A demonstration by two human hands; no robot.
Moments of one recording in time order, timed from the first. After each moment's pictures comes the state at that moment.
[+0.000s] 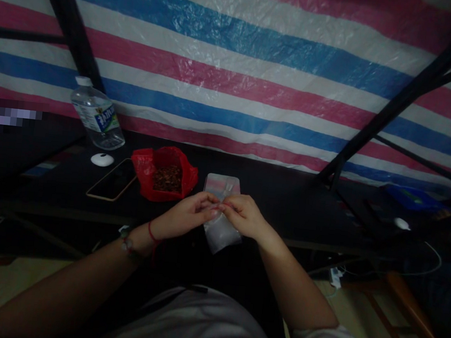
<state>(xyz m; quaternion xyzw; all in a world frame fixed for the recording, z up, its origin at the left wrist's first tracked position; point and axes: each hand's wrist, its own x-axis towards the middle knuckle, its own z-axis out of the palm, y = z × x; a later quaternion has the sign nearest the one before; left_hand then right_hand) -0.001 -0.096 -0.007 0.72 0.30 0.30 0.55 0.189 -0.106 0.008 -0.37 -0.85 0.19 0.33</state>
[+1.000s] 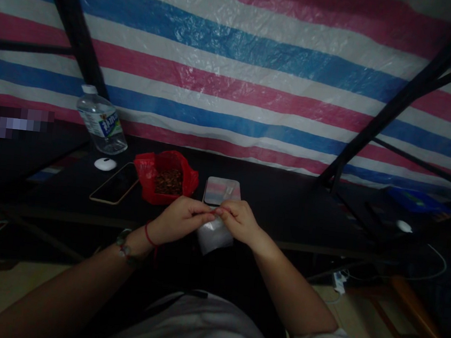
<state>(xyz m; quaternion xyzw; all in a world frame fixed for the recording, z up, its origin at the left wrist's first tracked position) -0.015 -0.095 0.009 0.83 0.31 0.28 0.37 0.180 -0.108 -0.001 -0.37 -0.84 0.18 0.36</state>
